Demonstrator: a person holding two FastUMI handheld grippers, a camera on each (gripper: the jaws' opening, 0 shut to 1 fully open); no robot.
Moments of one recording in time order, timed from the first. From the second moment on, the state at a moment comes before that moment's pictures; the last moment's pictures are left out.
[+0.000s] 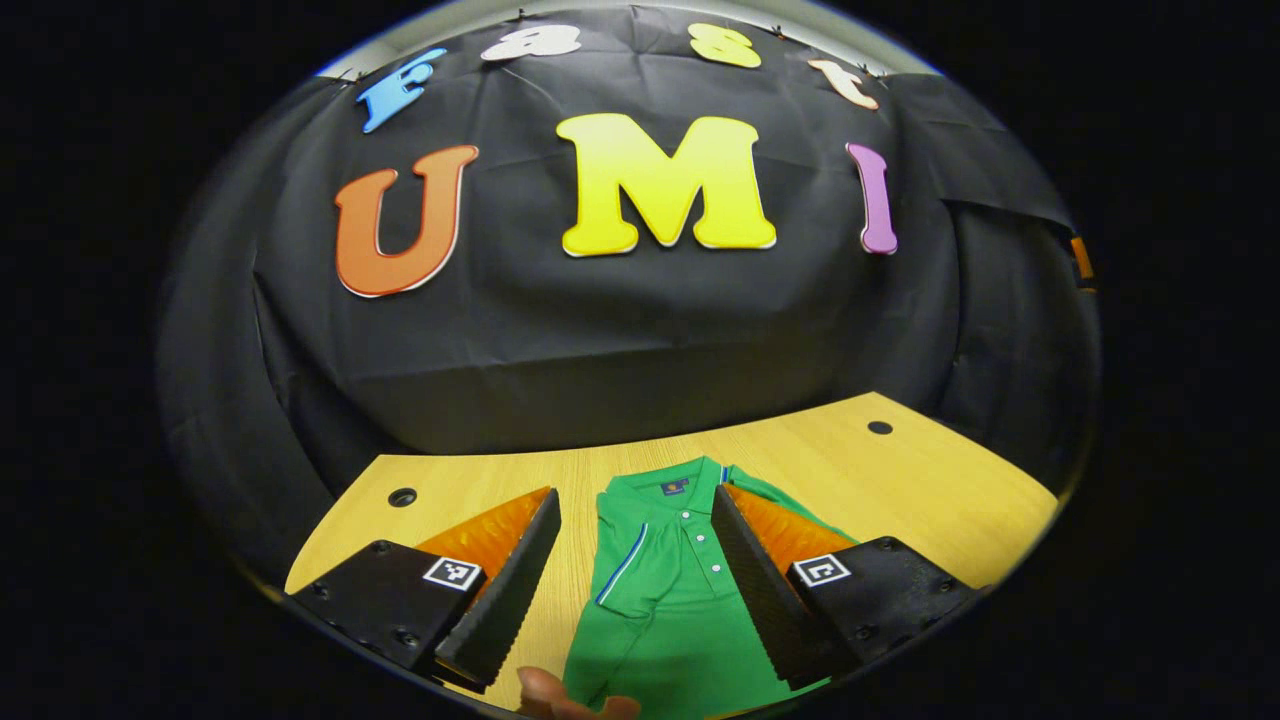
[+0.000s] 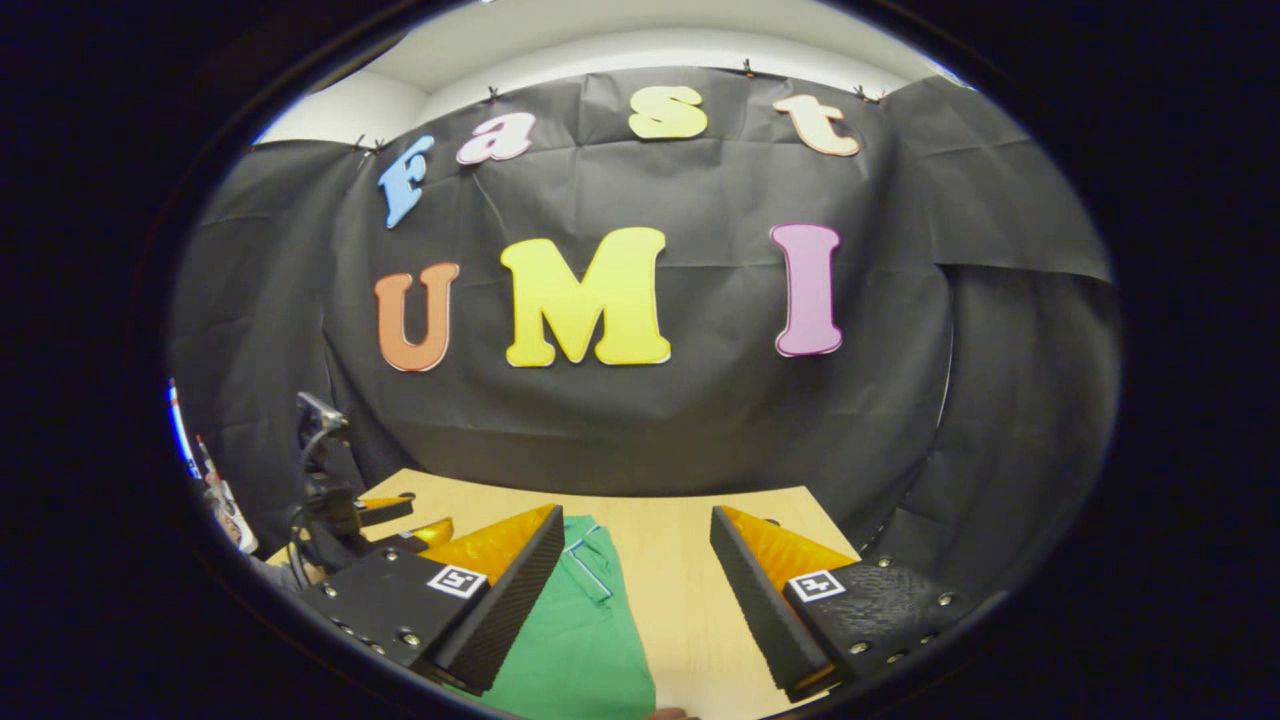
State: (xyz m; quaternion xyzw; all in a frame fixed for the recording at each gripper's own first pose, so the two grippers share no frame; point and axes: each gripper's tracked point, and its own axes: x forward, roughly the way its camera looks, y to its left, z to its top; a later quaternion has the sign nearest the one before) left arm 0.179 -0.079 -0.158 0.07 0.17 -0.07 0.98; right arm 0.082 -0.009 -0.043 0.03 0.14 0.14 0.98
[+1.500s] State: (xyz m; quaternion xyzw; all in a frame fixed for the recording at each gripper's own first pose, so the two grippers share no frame) left arm -0.110 -0.012 -0.264 0.05 0.36 -0.03 0.93; right arm -0.088 0.008 -0.223 -0.01 0.33 0.15 0.93
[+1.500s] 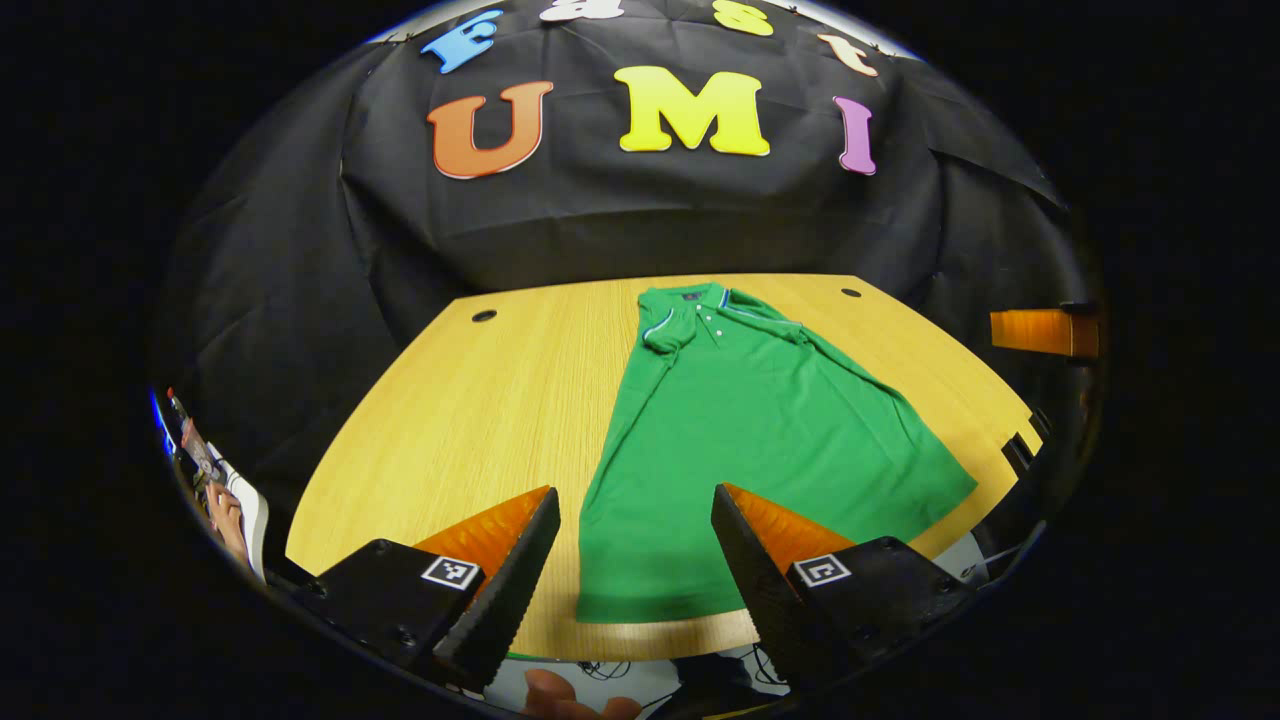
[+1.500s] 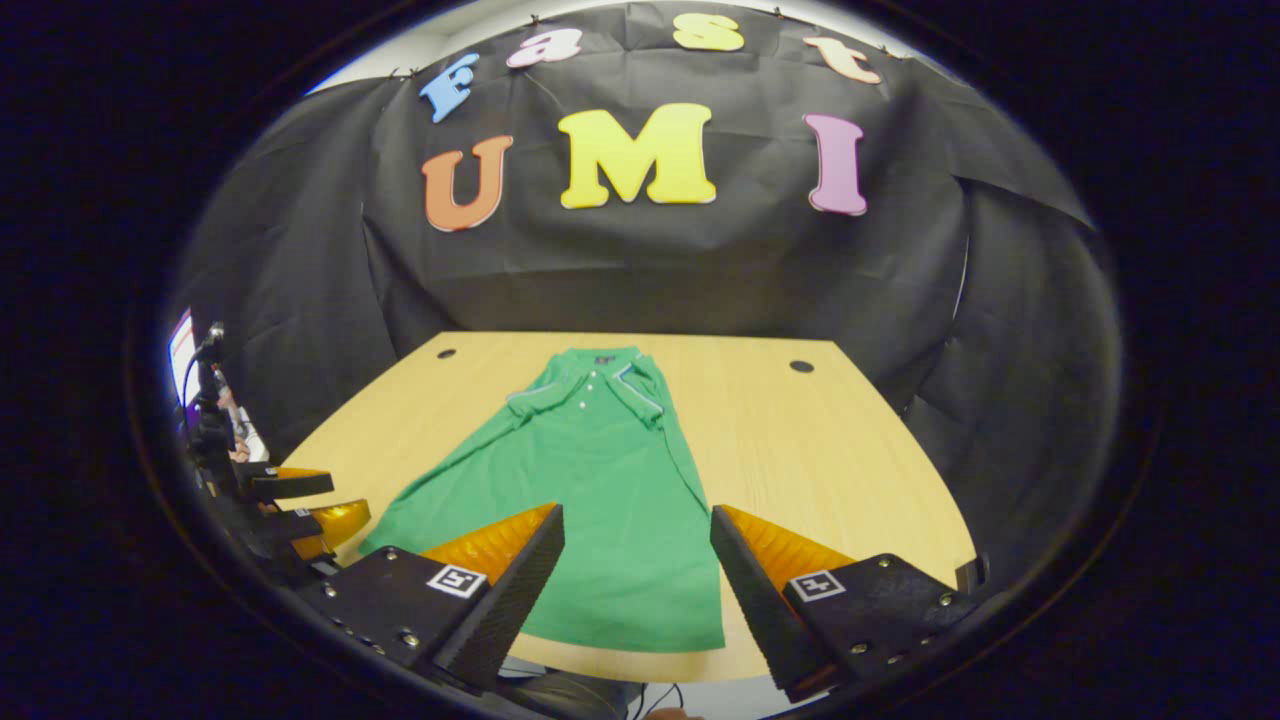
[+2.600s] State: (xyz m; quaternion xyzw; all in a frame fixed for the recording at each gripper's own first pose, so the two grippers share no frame) left arm -0.136 0.004 -0.351 0.03 0.46 -0.01 0.89; right arm -0.151 -0.034 -0.381 -0.04 0.54 0.09 0.83
